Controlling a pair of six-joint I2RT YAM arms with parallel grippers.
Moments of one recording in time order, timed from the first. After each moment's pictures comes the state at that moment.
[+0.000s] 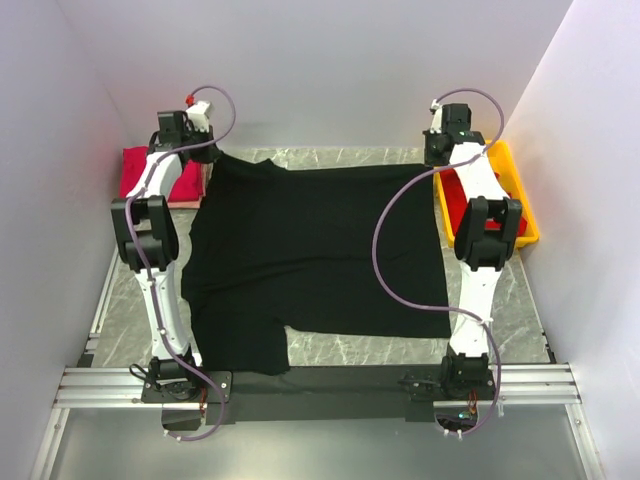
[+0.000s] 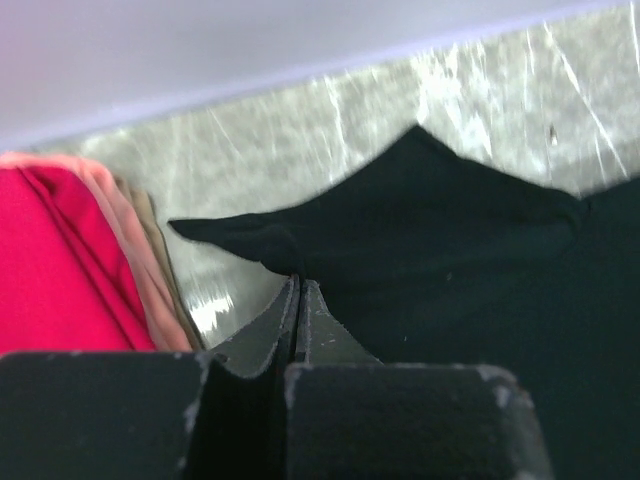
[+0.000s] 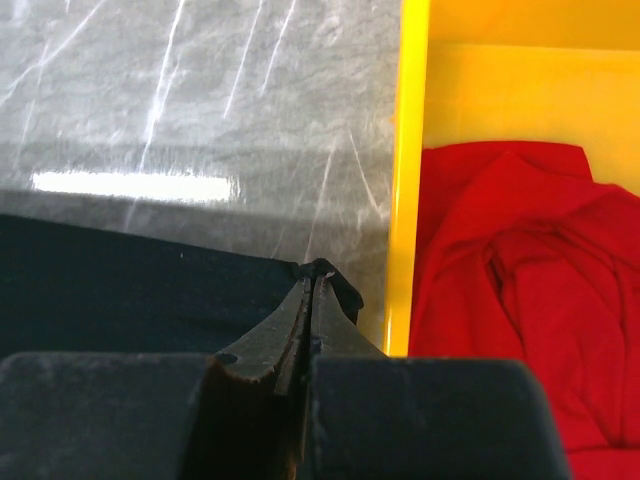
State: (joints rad) left arm 0.09 2.29 2.01 -0.29 0.44 0.08; right arm -0.03 2.30 2.14 -0.65 -0.03 -0.06
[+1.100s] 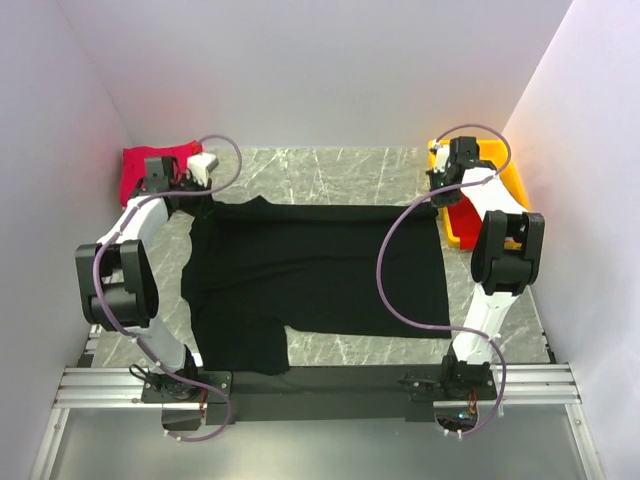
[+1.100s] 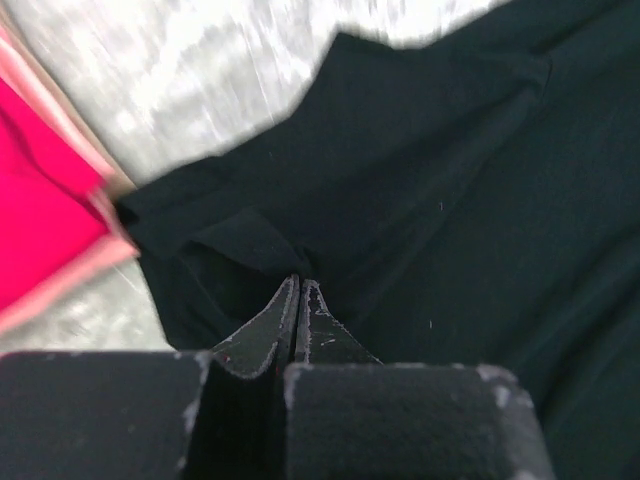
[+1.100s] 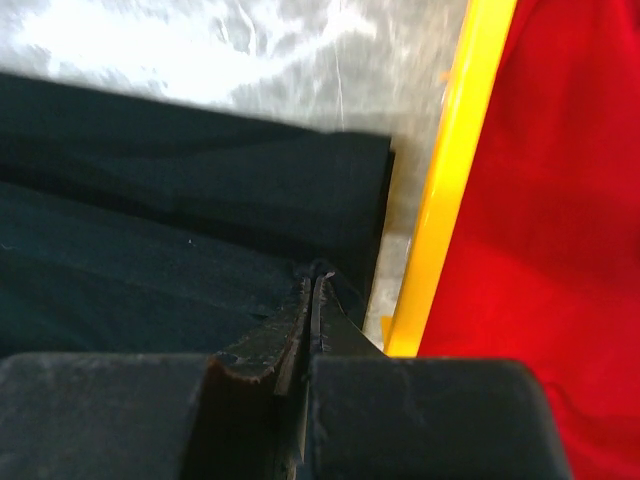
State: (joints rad) left arm 0.11 1.69 1.24 -0.34 0.53 0.39; right arm -0.07 1.97 1.59 -0.65 -0.15 -0.17
